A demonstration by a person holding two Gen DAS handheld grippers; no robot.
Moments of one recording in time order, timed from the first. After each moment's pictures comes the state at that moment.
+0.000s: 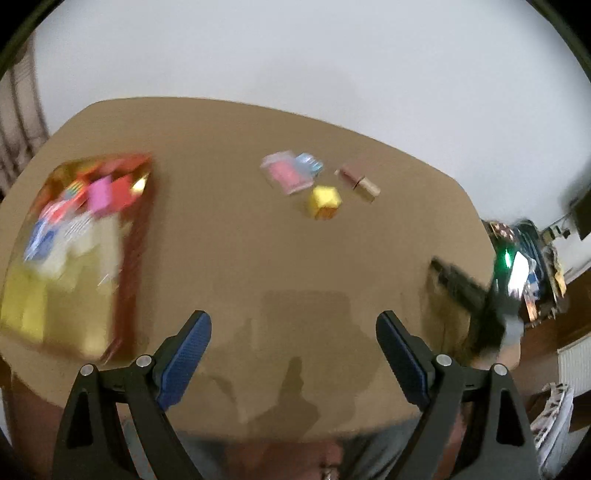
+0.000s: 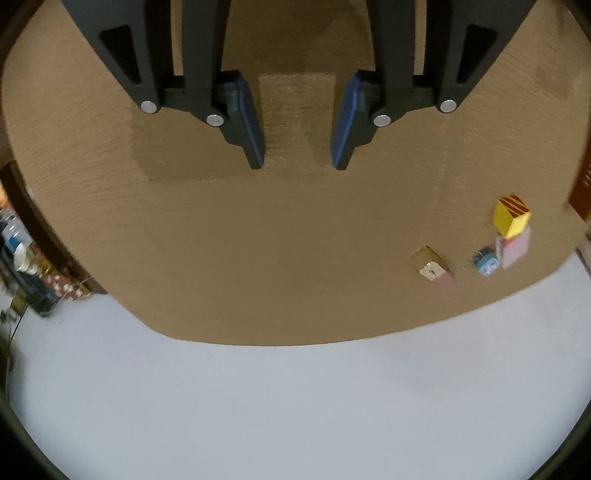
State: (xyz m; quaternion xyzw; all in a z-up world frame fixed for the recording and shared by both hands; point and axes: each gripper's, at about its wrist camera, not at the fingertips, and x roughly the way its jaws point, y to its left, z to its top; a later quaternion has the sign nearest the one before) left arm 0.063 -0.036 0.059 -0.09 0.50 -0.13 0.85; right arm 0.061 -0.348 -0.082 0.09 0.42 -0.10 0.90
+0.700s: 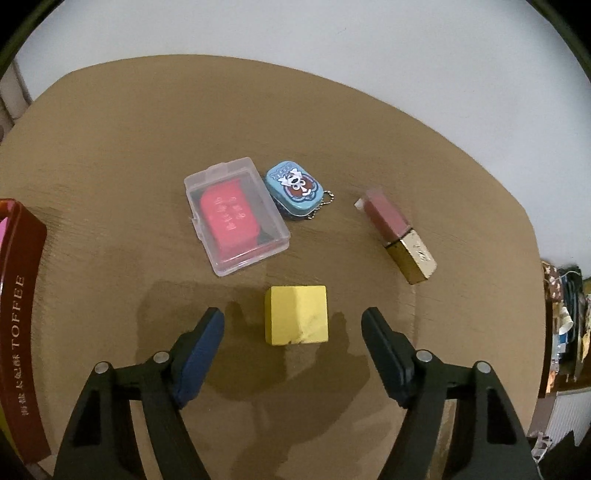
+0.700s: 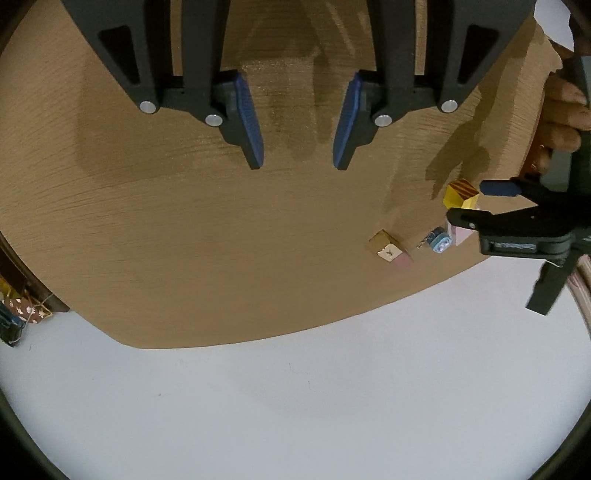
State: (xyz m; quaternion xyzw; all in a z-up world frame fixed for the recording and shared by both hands) left arm 0.224 -0.116 -0.023 -0.10 0.59 -0.04 0.80; right arm 0.038 -0.358 -0.080 0.16 0.38 -0.01 0.91
